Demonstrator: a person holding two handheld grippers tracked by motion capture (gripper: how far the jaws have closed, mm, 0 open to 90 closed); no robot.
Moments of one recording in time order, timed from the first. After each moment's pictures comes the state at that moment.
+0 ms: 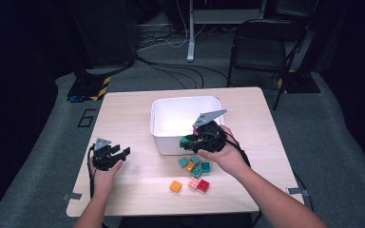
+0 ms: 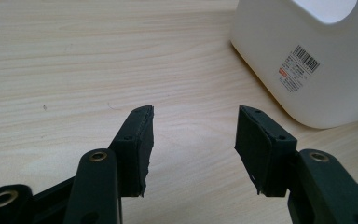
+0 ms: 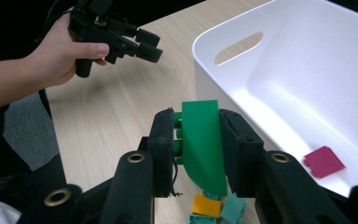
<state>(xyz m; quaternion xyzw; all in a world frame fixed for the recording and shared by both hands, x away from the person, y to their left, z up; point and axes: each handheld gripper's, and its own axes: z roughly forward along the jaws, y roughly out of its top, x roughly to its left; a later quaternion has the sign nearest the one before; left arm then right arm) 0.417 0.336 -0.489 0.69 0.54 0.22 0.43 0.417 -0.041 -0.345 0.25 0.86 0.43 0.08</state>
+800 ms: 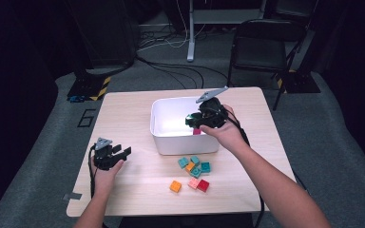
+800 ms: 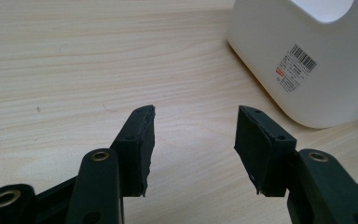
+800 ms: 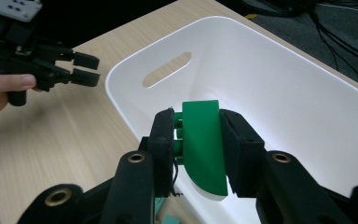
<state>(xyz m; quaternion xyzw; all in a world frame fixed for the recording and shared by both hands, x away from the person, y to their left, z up) 0.419 0.334 -0.489 0.69 0.54 0.22 0.42 0.478 -0.048 -0.332 0.29 0.85 0.42 0.11</state>
